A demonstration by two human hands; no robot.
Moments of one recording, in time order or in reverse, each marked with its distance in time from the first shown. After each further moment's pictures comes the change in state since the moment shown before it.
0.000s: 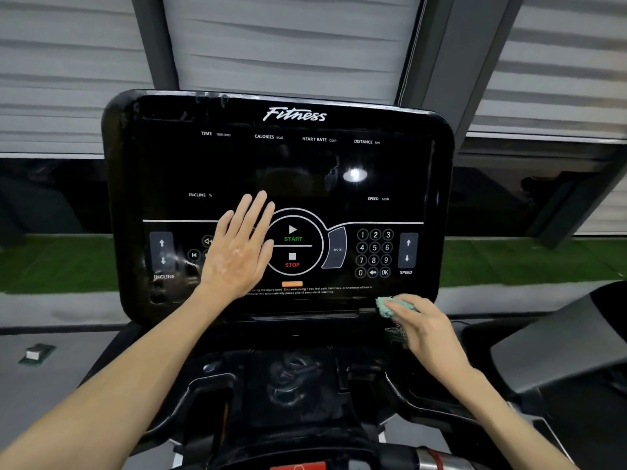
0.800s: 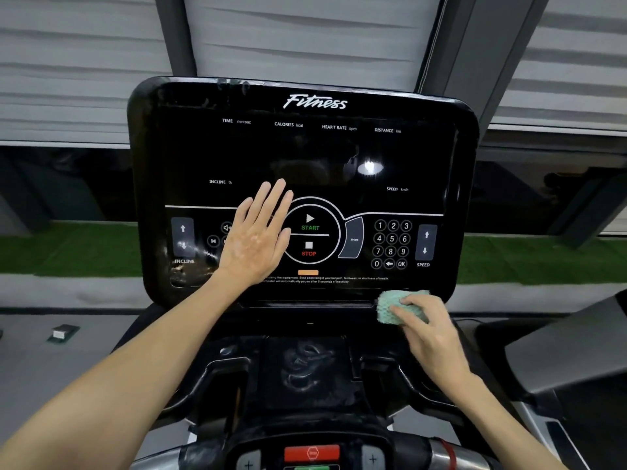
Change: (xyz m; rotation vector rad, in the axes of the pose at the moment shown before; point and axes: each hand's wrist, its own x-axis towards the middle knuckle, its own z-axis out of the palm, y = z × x) left_hand 0.000 -0.001 -0.002 0.008 0.018 0.023; right_hand -0.012 -0.021 0.015 -0.006 0.154 -0.175
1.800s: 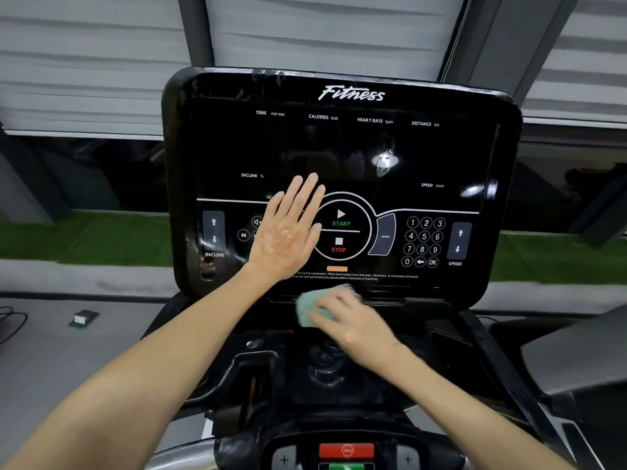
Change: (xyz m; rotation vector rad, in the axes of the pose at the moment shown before) left_hand 0.000 -0.002 0.000 -0.017 -0.010 0.015; right_hand 0.063 -0.104 0.072 -0.003 -0.255 -0.490
